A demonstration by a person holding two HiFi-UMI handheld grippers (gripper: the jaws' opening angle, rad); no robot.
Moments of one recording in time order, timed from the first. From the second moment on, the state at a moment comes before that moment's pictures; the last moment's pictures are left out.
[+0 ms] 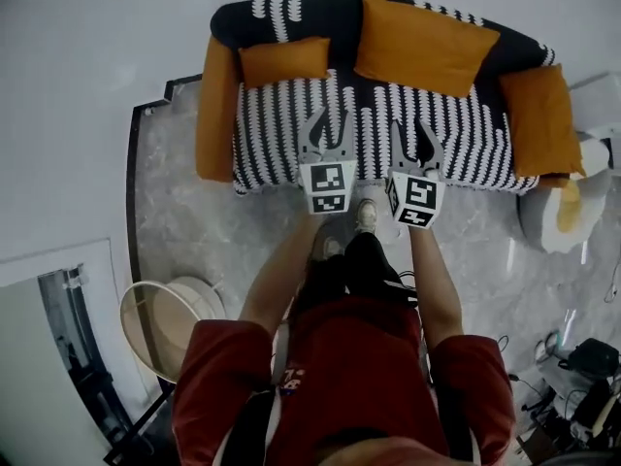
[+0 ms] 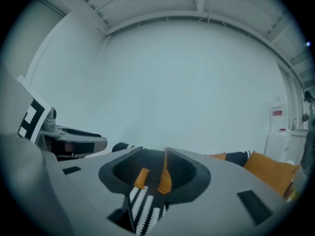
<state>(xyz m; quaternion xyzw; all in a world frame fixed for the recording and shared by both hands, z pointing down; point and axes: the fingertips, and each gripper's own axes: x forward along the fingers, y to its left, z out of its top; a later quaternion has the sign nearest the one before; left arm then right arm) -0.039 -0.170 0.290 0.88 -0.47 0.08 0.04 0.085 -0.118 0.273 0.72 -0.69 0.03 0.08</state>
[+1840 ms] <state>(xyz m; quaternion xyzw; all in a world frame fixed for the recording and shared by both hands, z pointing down) 0.039 -0.044 0.042 0.88 -0.46 -0.03 -0.10 0.141 -0.008 0.054 0.67 -0.74 -0.07 -0.03</state>
